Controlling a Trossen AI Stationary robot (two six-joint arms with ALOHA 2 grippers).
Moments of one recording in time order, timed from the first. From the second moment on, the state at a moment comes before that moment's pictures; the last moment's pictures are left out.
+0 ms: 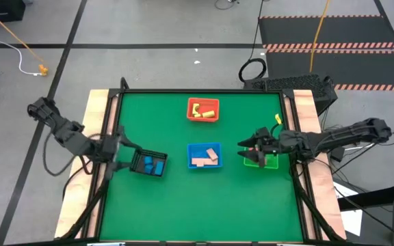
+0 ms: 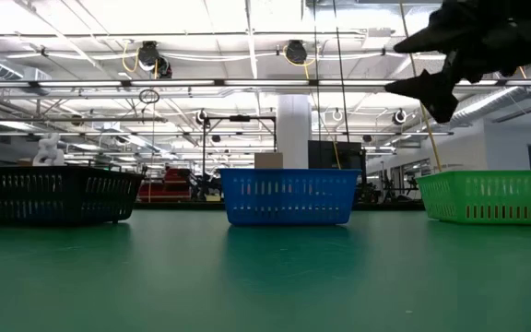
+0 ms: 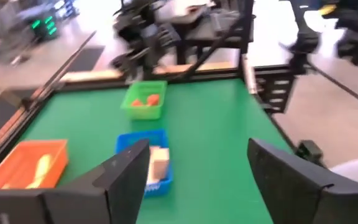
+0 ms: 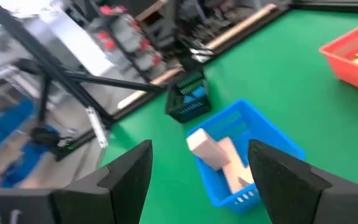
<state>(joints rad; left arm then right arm) -0.65 0.62 0.79 -0.48 -0.51 -0.14 0.12 0.71 0.26 0.26 0.12 0.61</state>
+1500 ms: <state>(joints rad) -0.64 0.45 0.05 0.40 -0.45 0.01 0.06 0.64 0.08 0.43 0.05 0.47</state>
